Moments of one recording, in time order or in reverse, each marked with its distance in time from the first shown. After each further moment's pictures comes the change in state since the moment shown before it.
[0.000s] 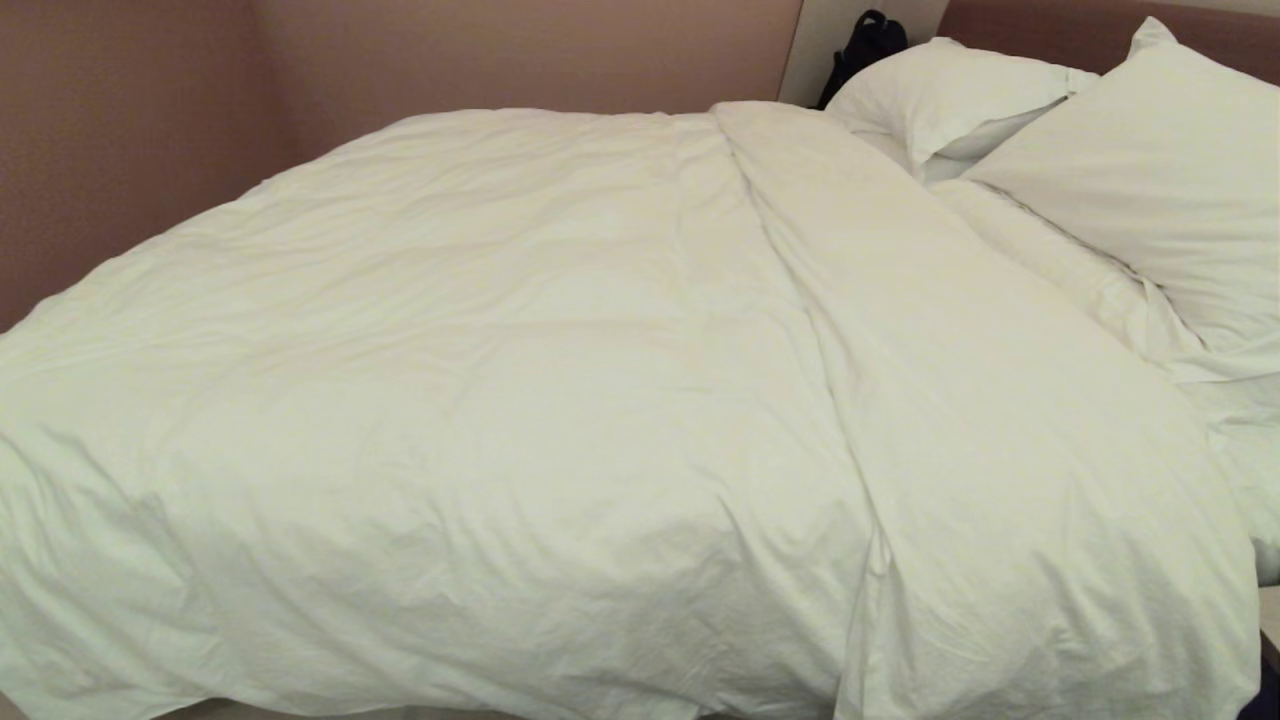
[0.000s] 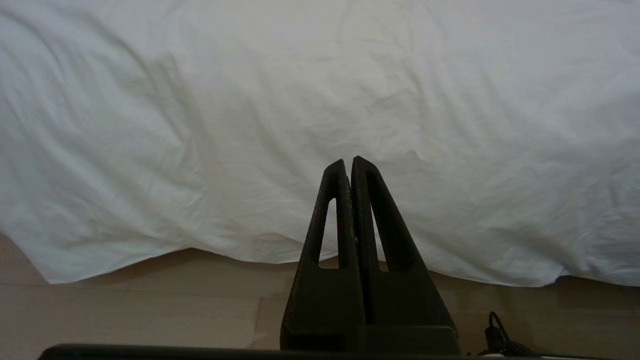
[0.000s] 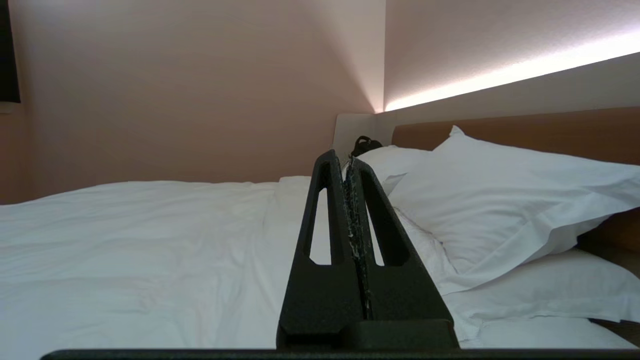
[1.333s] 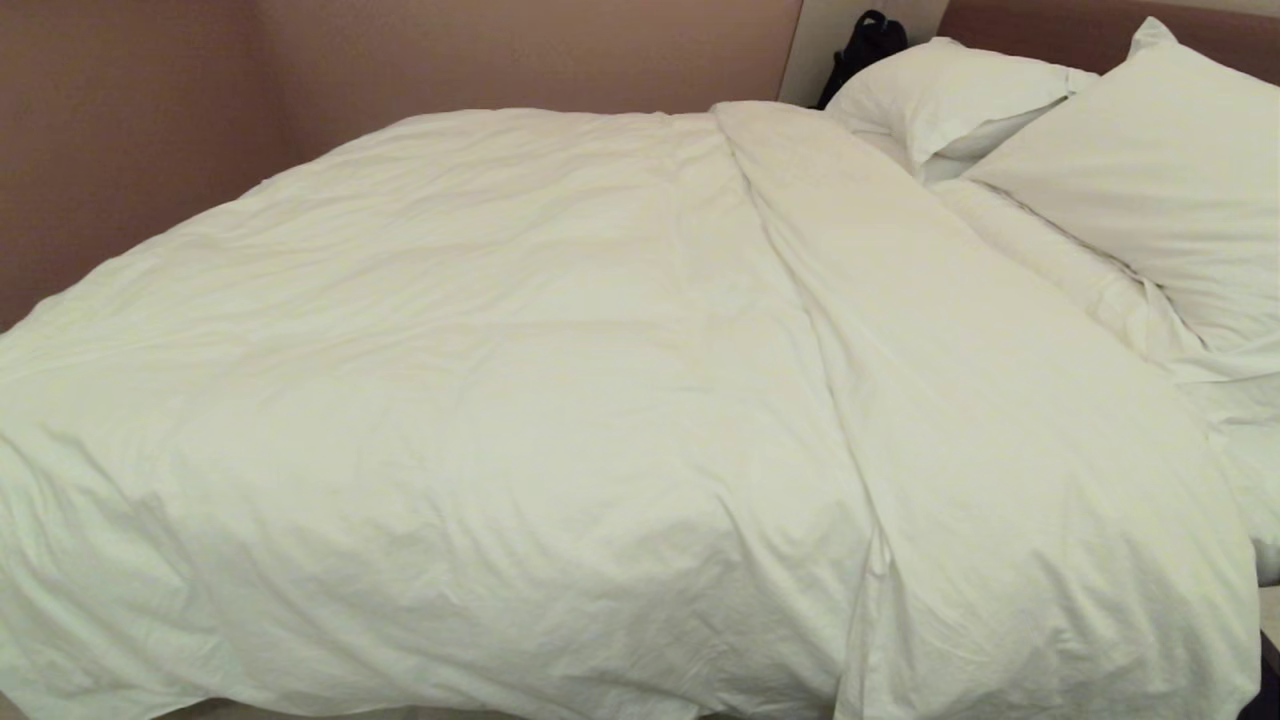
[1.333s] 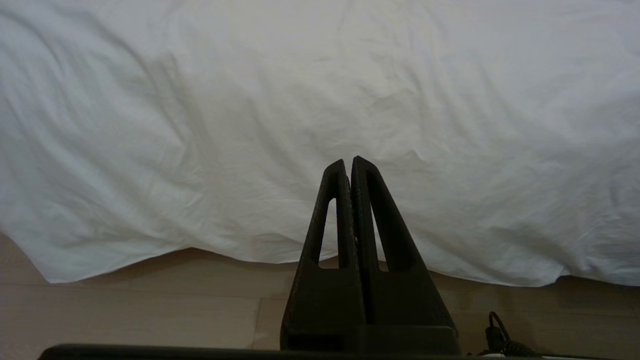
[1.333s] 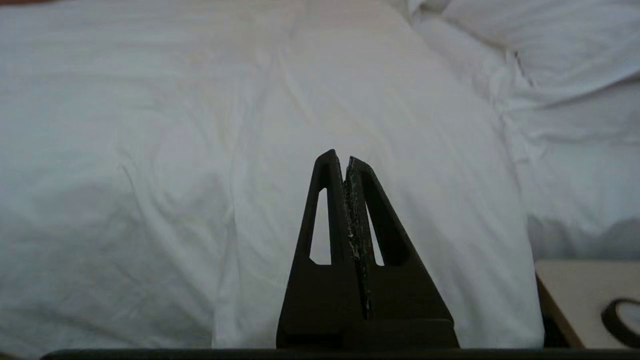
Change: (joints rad) left arm 0.000 0.000 0.000 0.000 0.000 0.000; right arm 0.000 -0.001 0.273 0.211 0.083 0.032
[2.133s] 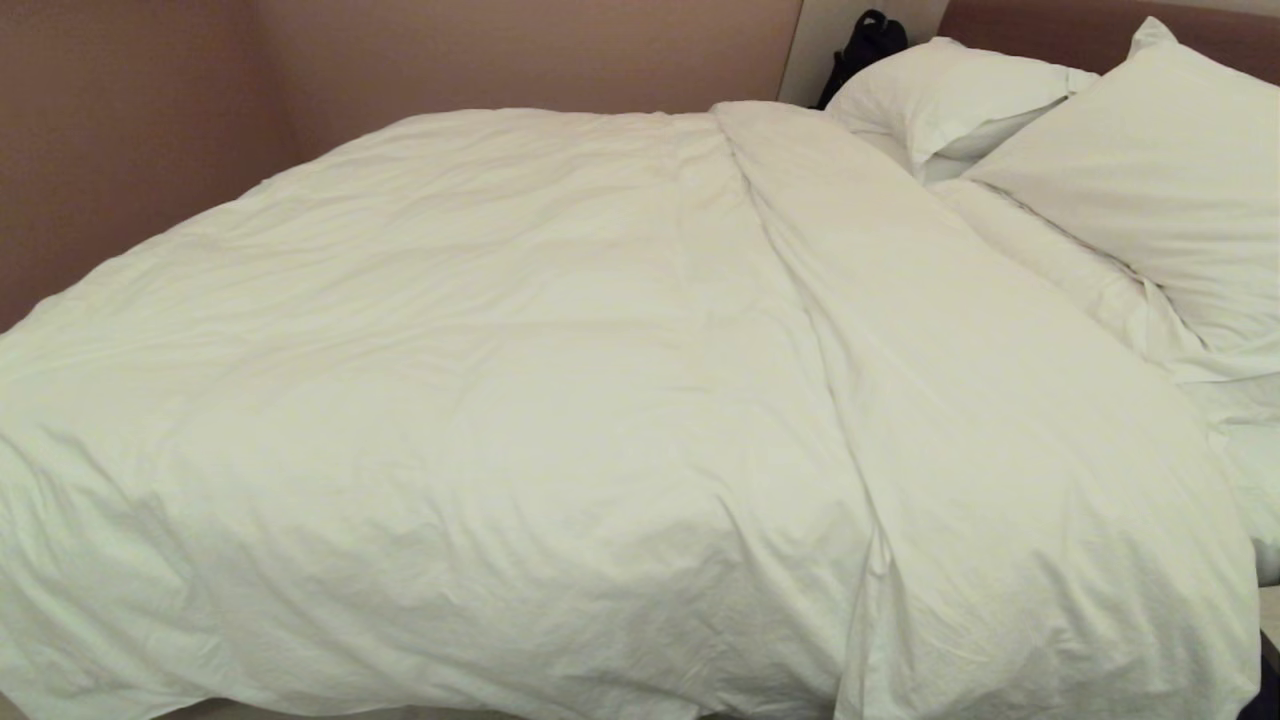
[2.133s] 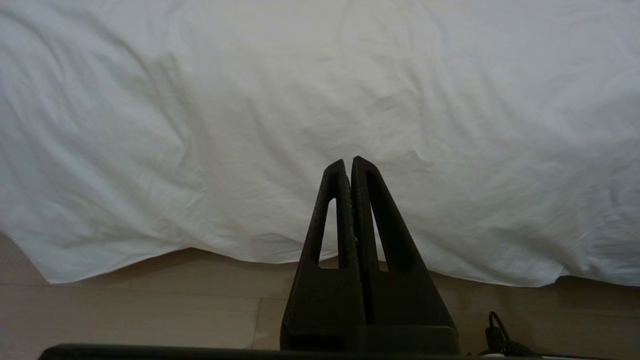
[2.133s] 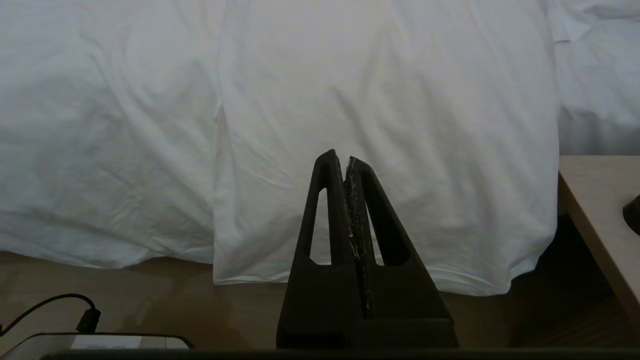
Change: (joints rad) left arm 0.000 0.000 0.000 0.000 0.000 0.000; right arm 0.000 -0.001 0.001 0.262 -0.006 0.014
